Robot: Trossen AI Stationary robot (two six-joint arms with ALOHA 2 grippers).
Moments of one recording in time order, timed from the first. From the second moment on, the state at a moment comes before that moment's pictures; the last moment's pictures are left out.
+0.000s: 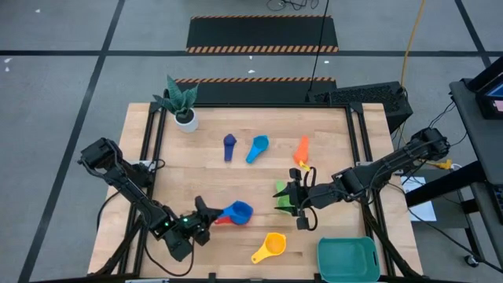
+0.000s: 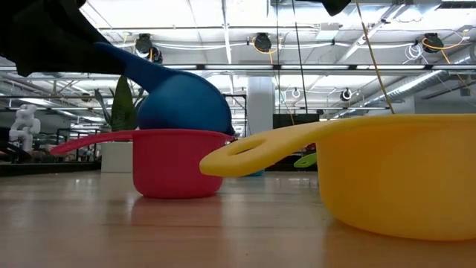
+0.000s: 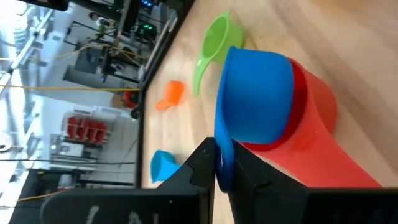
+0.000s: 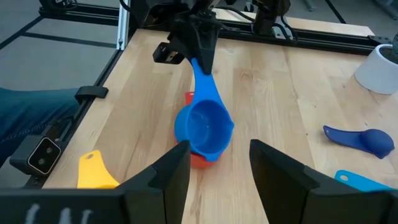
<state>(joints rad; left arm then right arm) -0.83 1.62 0.77 0.00 -1.04 0.30 0.43 1.31 0.96 -0.18 0.29 0.15</state>
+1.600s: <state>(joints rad) -0.73 1.49 0.77 -0.23 -0.71 -0.56 0.42 1.31 0.88 -0.08 0.29 0.15</state>
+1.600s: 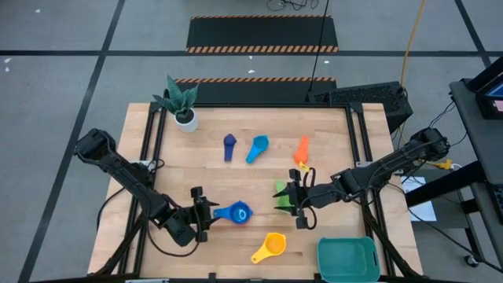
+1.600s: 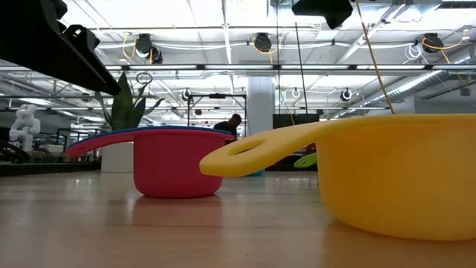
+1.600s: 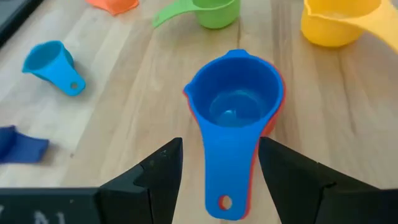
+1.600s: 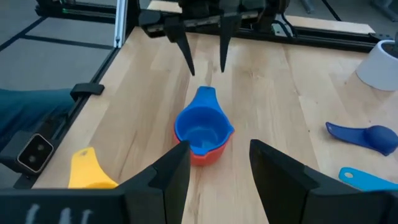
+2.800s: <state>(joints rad) -0.64 1.66 0.77 -0.18 -0.57 -0.63 0.42 1.31 0.88 -0.05 0.28 0.16</state>
